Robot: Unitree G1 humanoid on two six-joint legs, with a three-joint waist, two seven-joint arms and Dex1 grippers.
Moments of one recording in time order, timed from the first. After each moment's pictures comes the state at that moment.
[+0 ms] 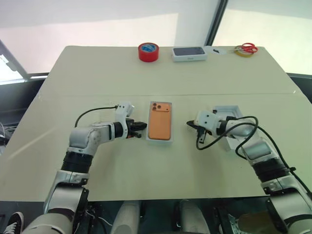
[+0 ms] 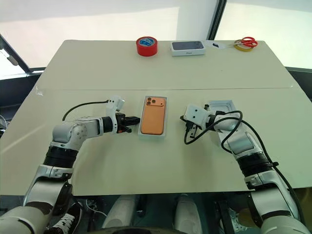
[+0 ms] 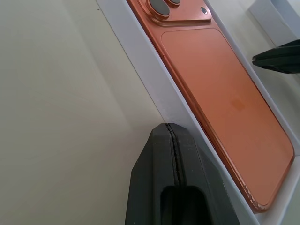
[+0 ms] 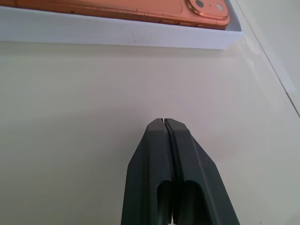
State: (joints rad) left arm -0.63 0.39 -0.09 0.19 -0.52 0.94 -0.62; right arm -0.53 -0.65 0.22 0.28 -0.08 0.00 0.88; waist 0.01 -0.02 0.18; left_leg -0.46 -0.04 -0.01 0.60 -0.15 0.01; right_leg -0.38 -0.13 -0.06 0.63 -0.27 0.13
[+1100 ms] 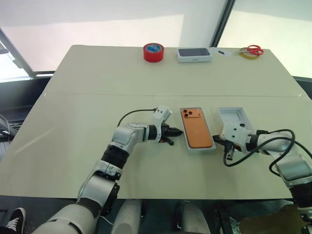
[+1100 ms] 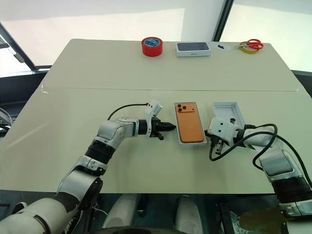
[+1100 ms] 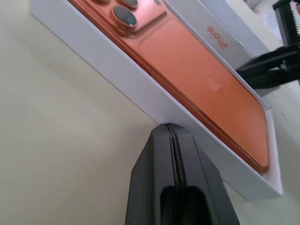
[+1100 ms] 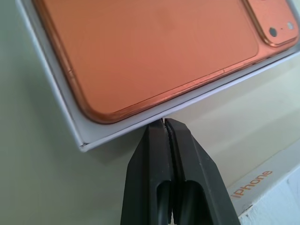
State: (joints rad) left arm -0.77 0.07 -0.20 0.46 -0.35 0.75 -0.73; right arm -0.22 -0.88 0.05 0.00 0.01 0.13 0.99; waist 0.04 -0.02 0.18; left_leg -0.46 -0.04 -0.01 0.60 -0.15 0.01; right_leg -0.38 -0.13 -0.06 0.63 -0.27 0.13
